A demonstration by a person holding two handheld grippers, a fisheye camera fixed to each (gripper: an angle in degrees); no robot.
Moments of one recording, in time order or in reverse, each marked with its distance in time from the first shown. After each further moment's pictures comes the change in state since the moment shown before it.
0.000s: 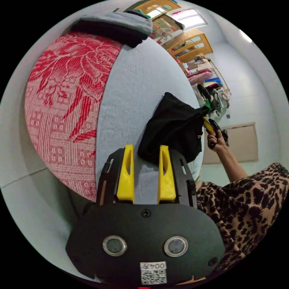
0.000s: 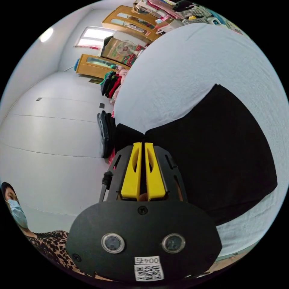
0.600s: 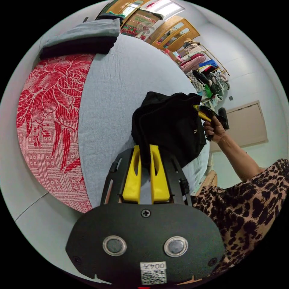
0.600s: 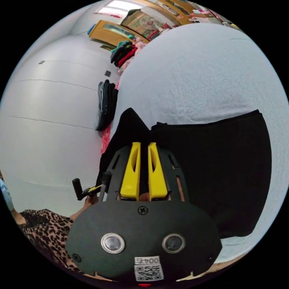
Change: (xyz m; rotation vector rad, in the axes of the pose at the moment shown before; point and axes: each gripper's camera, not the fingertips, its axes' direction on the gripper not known) left arm 0.129 0.021 0.008 -0.030 -0.079 0.148; right arm 0.002 0.002 -0.019 -0.268 0.072 -0.231
